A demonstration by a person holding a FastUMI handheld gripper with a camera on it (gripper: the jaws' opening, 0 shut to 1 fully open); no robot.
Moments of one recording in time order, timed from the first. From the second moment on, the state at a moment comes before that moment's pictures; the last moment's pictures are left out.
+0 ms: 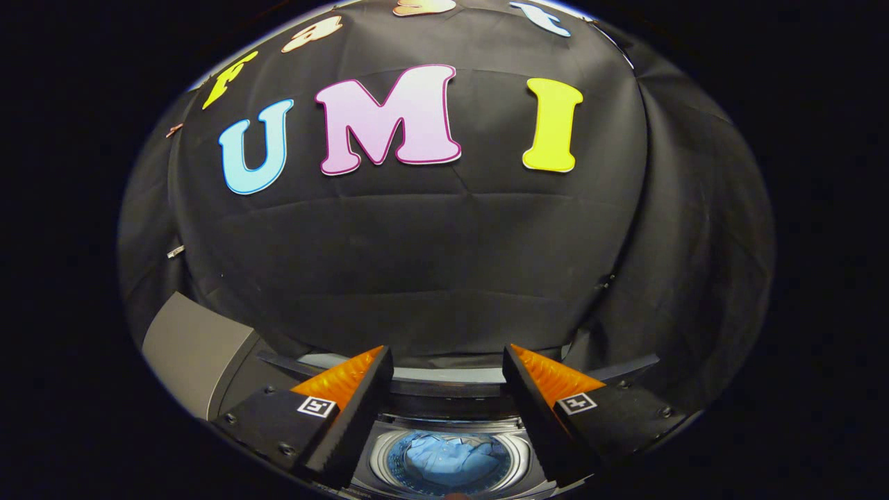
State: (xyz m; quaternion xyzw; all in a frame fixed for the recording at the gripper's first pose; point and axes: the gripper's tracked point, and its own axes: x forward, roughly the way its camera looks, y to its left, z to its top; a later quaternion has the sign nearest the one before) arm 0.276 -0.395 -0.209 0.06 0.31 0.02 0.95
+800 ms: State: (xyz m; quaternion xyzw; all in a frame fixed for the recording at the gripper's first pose) arm 0.239 -0.393 -0.205 0.04 0.29 0.02 0.96
